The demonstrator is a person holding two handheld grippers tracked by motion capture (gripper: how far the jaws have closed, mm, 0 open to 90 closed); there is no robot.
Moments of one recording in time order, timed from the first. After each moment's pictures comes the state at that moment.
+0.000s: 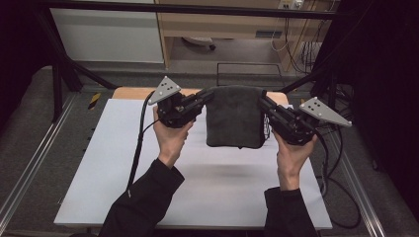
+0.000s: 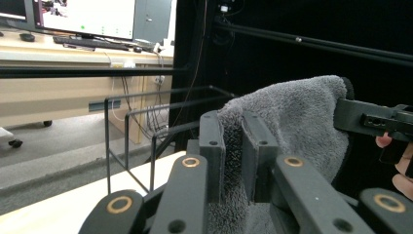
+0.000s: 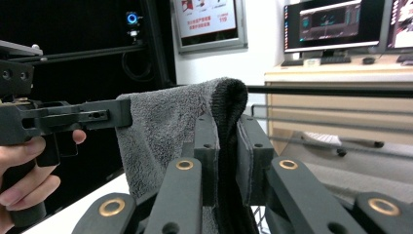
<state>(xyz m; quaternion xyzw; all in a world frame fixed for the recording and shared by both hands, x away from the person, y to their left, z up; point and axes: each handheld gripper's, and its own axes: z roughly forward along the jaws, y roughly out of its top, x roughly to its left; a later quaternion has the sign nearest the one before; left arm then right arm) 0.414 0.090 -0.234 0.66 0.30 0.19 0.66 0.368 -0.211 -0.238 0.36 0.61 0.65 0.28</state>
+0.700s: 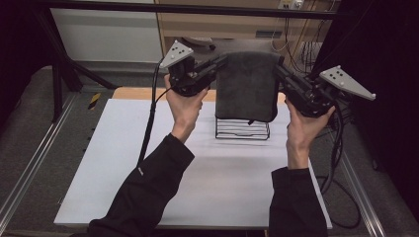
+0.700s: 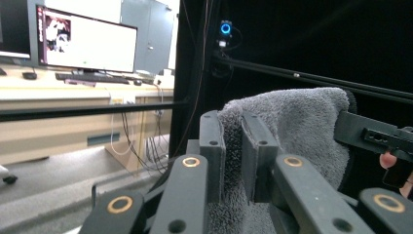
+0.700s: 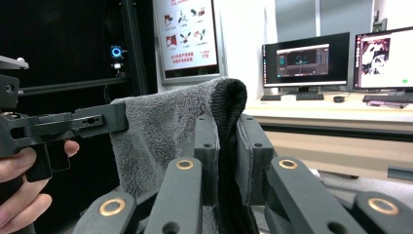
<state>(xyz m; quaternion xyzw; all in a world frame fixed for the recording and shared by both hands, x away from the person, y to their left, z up) 0.446 0.060 -0.172 0.62 0.29 0.21 0.70 0.394 -0.228 -0.181 0.35 0.57 0.67 0.33</state>
